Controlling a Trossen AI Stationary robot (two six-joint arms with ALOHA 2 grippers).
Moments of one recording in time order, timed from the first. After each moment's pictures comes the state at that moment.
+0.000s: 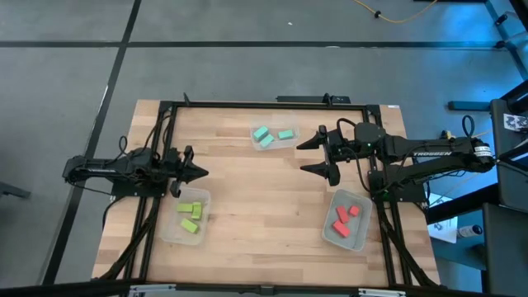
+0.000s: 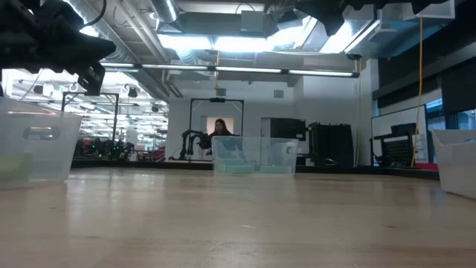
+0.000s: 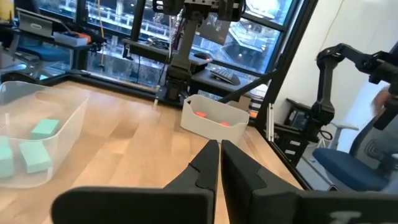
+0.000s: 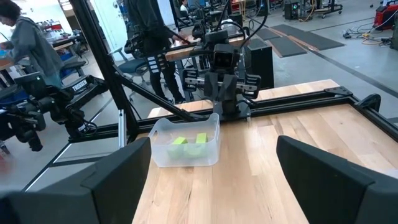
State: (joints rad) left arm 0.00 0.00 0.01 0.10 0.07 -0.30; right arm -0.07 0.99 0.75 0.13 -0.19 0.20
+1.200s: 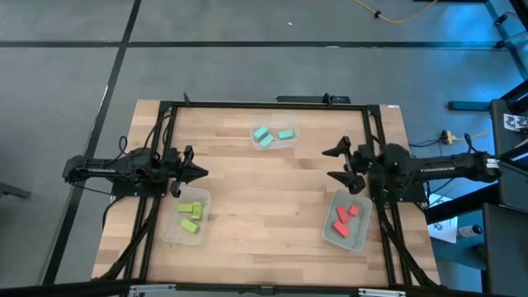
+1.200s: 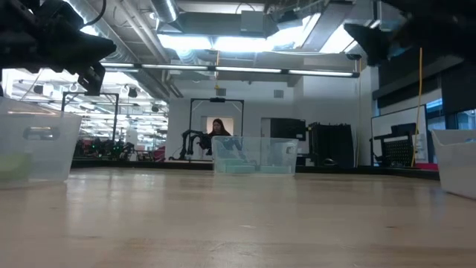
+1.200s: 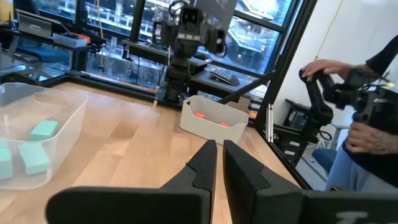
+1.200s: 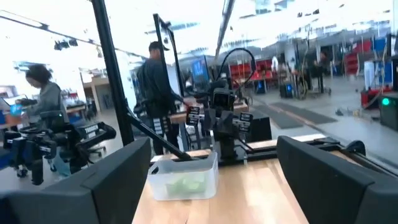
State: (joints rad) left arm 0.00 0.00 0.01 0.11 0.07 -0.30; right arm -0.05 0.57 0.14 0.68 -0.13 0.20
